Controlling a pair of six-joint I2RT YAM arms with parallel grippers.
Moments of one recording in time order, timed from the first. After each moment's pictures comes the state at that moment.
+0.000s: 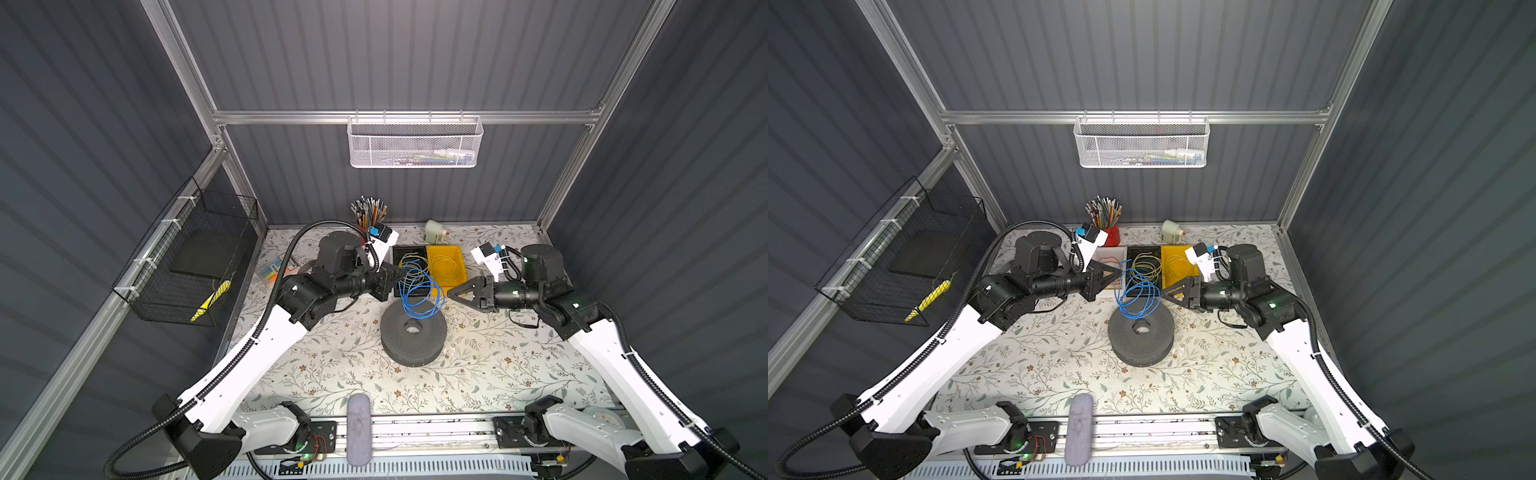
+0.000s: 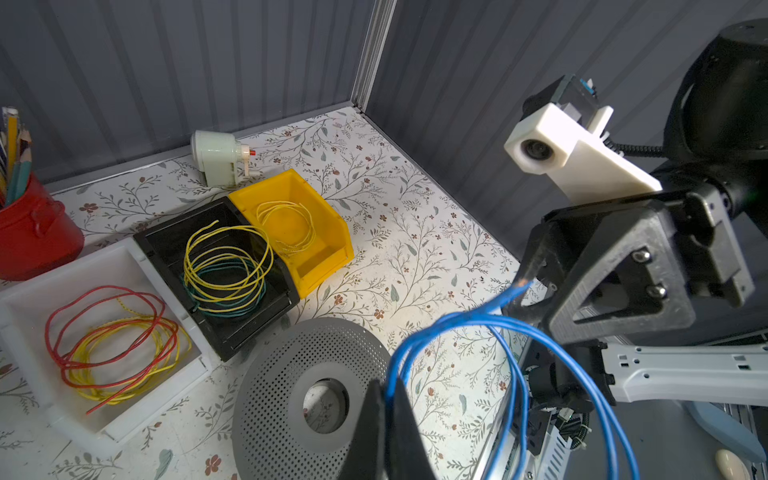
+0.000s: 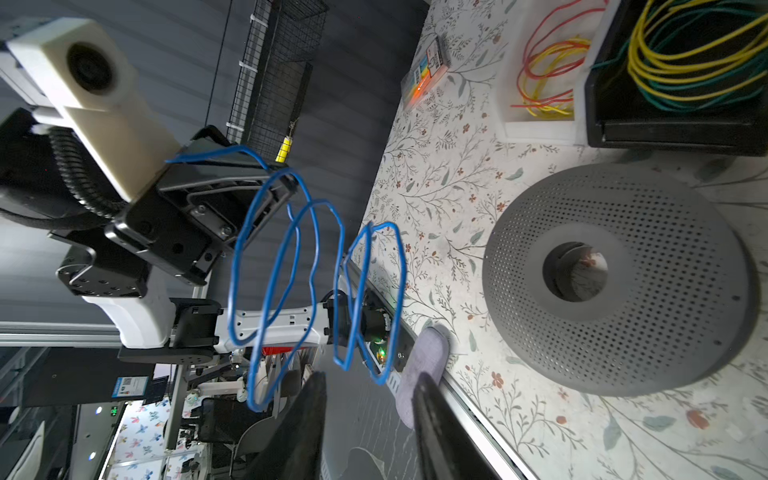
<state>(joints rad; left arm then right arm) -0.68 1.23 1.38 -0.62 0.35 -0.20 0.38 1.05 1.11 -0.59 -0.87 0.69</state>
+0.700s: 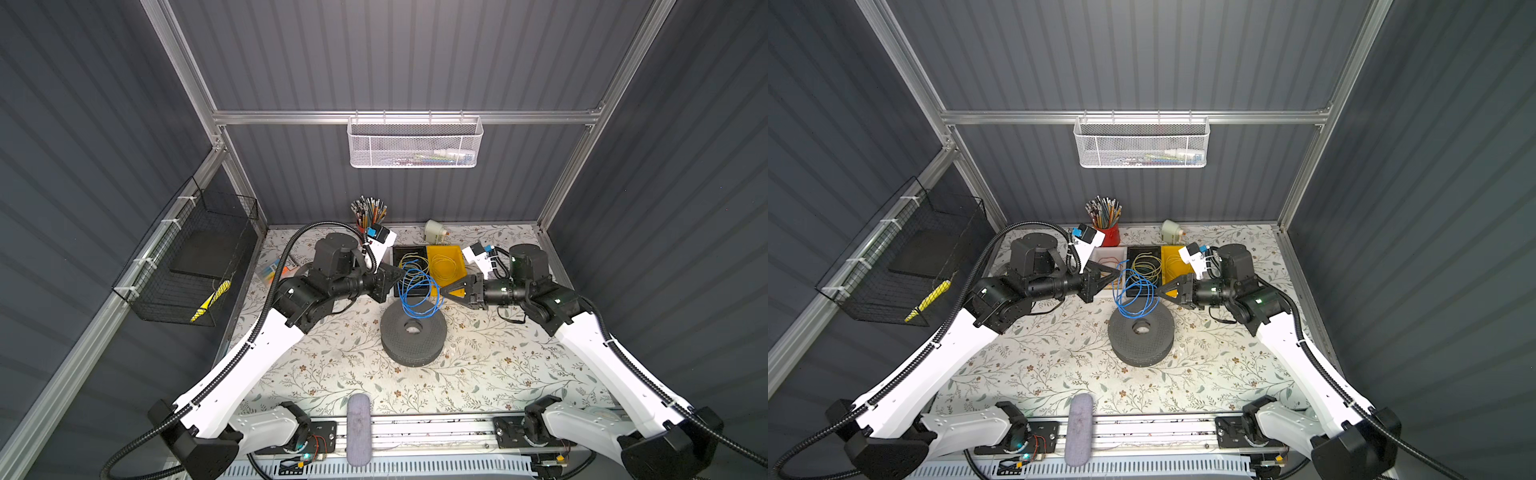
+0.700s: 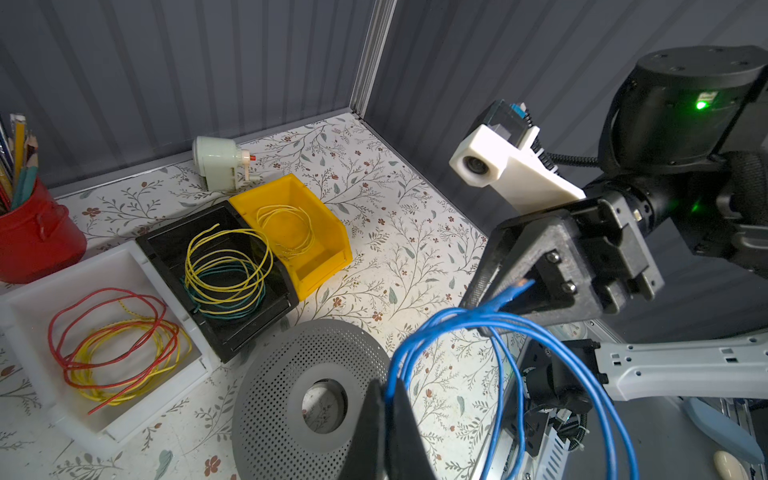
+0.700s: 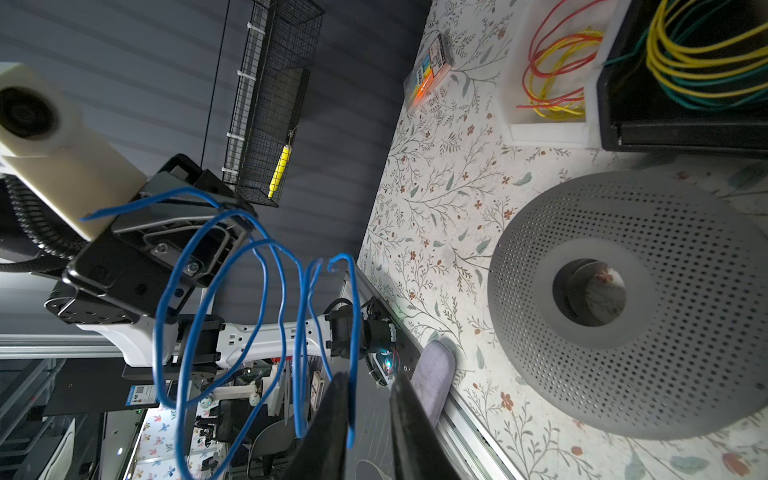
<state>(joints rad) -0.68 1.21 1.37 -0.61 0.35 -0.20 0.40 1.12 1.05 -0.45 -0.87 0.74</state>
